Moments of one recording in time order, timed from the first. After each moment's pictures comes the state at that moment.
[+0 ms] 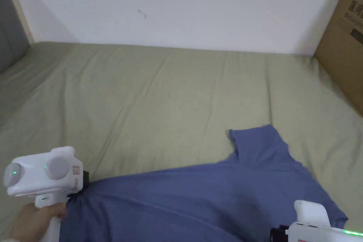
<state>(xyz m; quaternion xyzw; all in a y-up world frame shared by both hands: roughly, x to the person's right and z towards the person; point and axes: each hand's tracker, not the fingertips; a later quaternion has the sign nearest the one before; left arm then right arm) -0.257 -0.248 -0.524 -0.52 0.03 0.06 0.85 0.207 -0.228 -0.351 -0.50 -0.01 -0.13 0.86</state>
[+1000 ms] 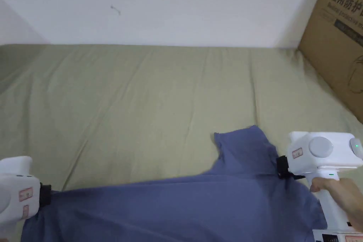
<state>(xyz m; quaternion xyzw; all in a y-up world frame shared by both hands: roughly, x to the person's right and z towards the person) -0.242 -0.216 -0.516 -0.48 0.01 0.02 0.88 0.334 -0.248 -0.561 -0.54 -0.03 -0.04 0.84</state>
